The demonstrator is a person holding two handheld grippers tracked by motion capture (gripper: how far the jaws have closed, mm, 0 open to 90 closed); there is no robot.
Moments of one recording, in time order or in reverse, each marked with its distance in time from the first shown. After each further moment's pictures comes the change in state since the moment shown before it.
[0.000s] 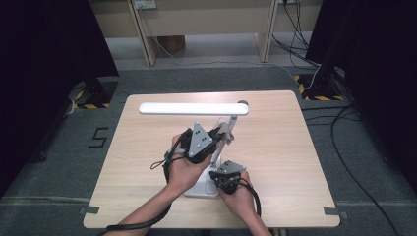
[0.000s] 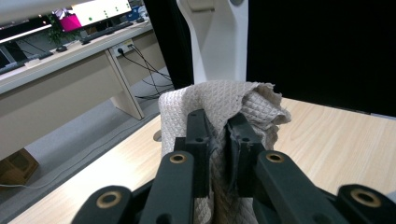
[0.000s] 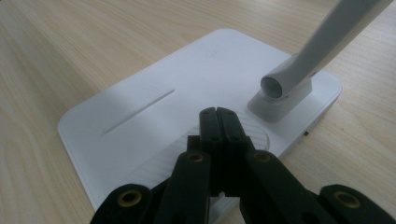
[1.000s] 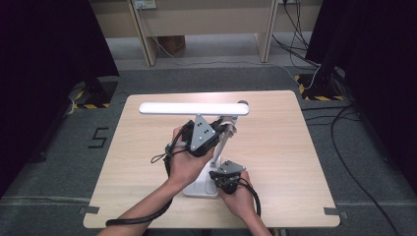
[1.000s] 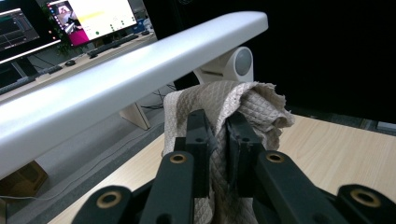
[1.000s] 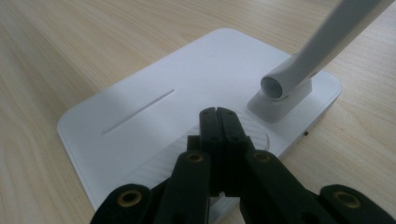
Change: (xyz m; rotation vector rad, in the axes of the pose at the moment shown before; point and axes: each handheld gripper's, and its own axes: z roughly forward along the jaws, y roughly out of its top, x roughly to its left) left arm 0.004 0.029 -0.002 -0.030 0.019 0.025; right arm 0.000 0.000 0.000 -0.001 -0.001 -0.003
